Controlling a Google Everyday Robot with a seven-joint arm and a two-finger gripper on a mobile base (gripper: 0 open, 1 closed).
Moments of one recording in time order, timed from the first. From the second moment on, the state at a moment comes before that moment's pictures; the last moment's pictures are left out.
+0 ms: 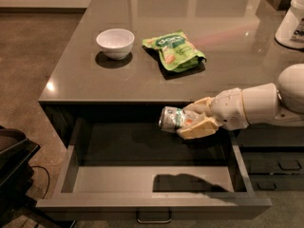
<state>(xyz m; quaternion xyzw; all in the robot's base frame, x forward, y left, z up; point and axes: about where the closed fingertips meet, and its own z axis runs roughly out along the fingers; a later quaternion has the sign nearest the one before) 0.491 -0.107 0.808 -0.52 0.71 0.28 0.40</state>
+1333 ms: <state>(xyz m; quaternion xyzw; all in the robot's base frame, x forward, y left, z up) 0.538 -0.105 0.866 -0.54 0.70 0.23 0.42</state>
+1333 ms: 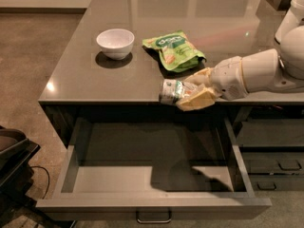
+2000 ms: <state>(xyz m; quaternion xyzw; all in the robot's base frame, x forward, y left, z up) 0.615 -0.126 0.884 -0.52 0.71 0.19 0.44</state>
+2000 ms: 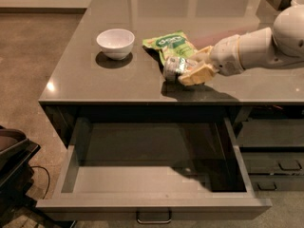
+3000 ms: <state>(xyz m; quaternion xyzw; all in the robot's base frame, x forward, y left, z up) 0.619 -0.127 0.891 -0.52 0.70 0.19 0.45</state>
